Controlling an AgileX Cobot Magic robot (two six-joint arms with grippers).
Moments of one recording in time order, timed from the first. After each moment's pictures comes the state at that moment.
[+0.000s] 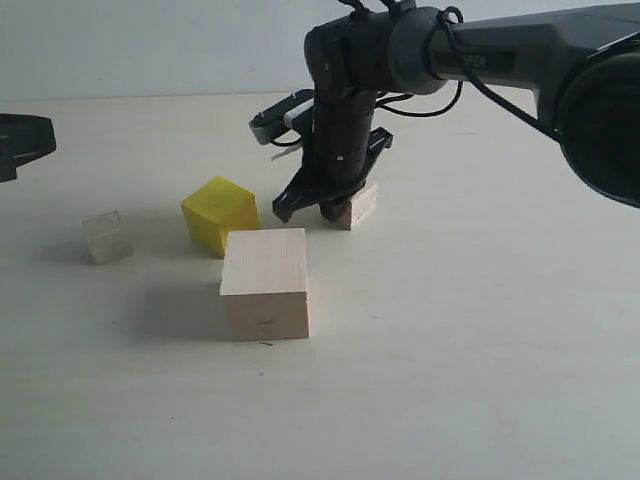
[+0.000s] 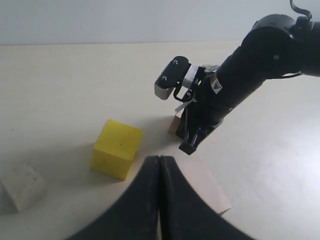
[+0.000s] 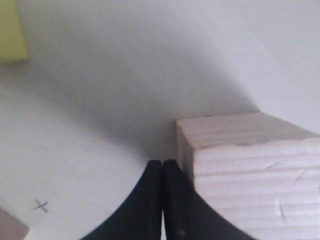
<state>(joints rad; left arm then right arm) -0.38 0.87 -0.57 -0.70 0.30 0.47 0.58 2.36 -1.87 -0.04 1.01 -0.12</state>
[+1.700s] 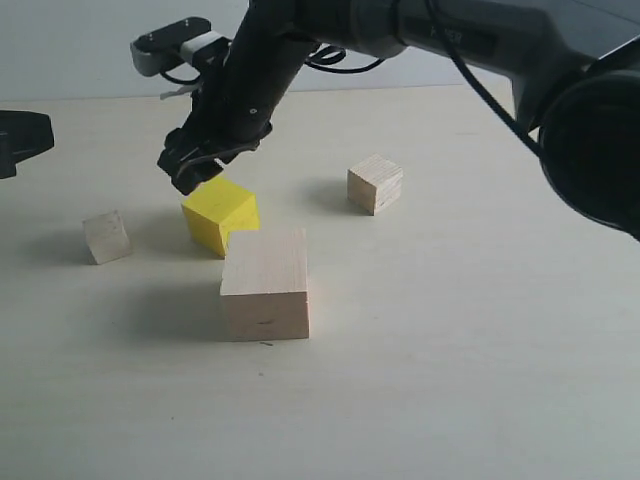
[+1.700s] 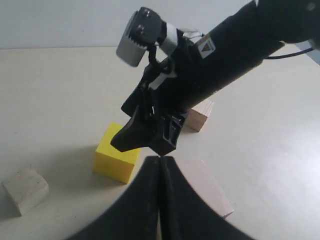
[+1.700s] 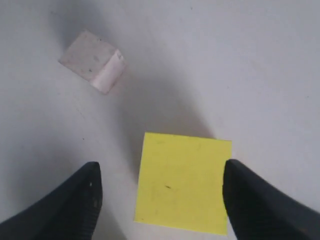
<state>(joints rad) -0.38 0.87 -0.57 -0.69 0.29 0.47 0.67 2.35 -2.07 0.36 0.95 -0.48</state>
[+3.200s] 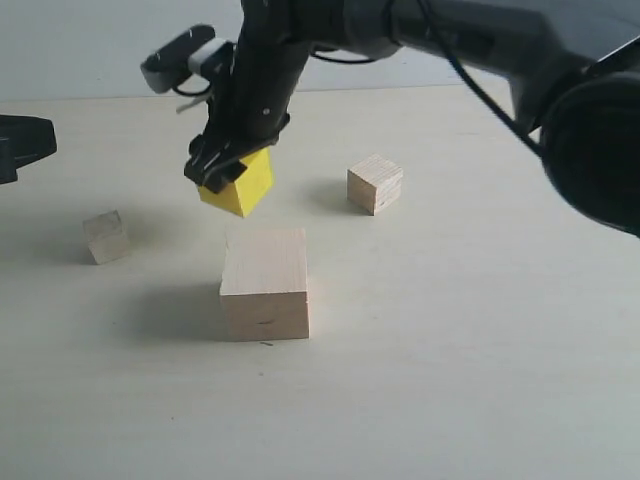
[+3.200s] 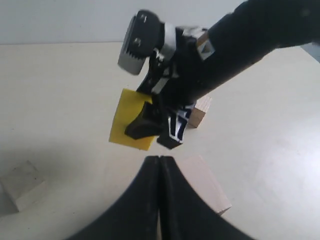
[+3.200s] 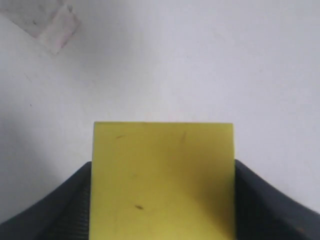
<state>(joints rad) -0.38 0.87 -0.57 -0.69 0.31 0.47 0.69 2.33 -2.07 0.16 0.98 -0.44</state>
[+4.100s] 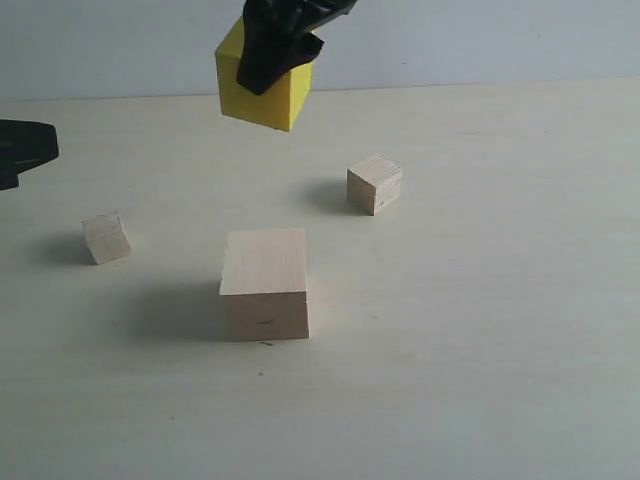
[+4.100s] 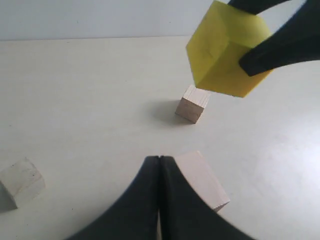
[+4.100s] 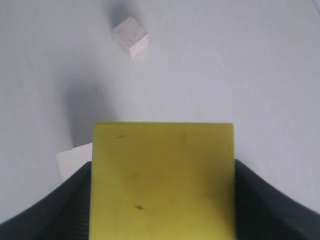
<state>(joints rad) -0.38 0.87 -0.57 -0.69 0.32 0.47 0.57 1.95 -1.94 0.37 1.22 -0.79</state>
